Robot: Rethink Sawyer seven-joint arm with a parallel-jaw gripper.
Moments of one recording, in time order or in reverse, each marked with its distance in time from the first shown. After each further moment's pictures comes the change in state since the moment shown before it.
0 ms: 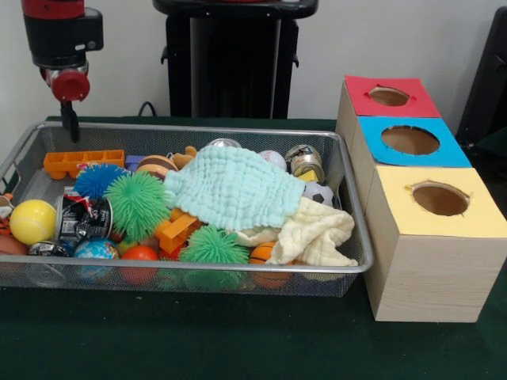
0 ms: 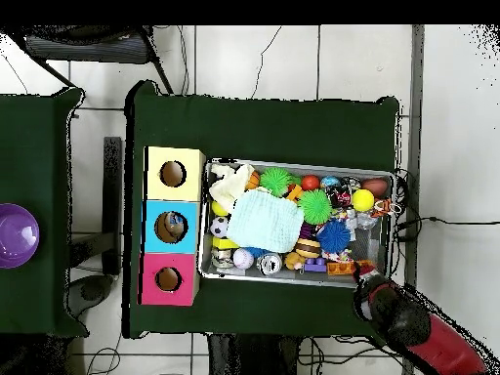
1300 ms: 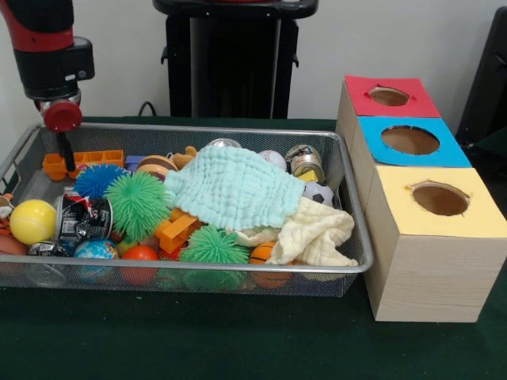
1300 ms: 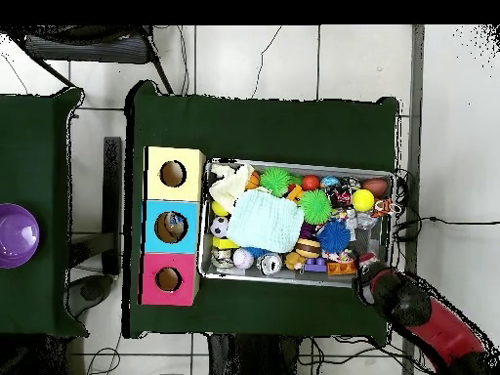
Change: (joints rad) arm -0.036 0.124 0.055 -0.119 -0.003 0.027 0.000
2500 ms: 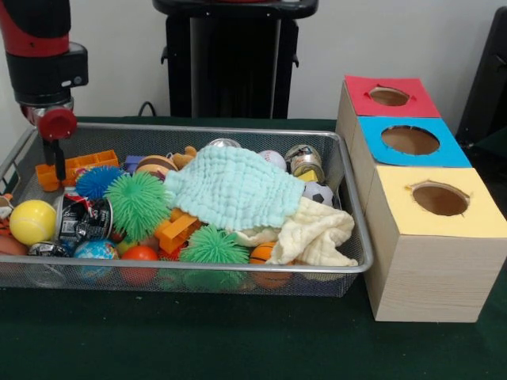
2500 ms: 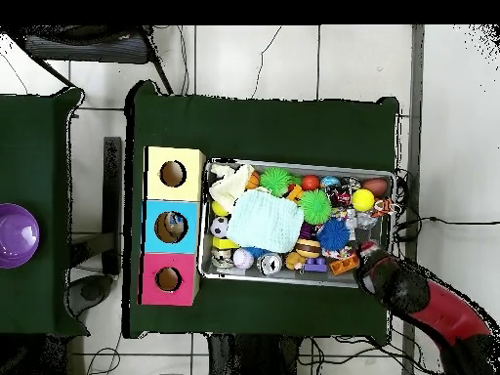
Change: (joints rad) arm 0.058 -0.009 -0.002 -0.081 -0.078 0.046 0.000
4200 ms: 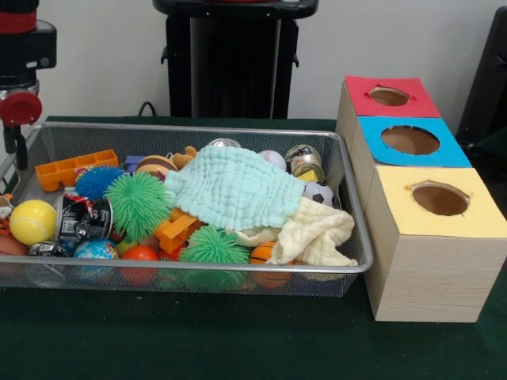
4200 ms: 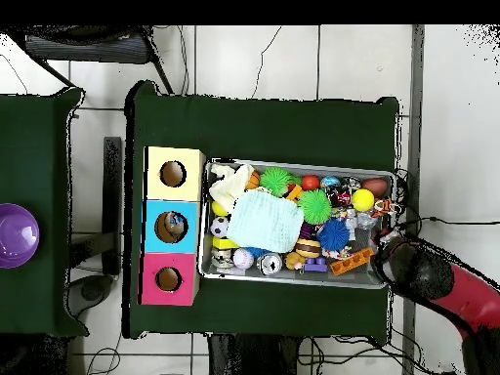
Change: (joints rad) arm 0.048 -0.068 -0.009 -0.100 0.000 0.122 0.000
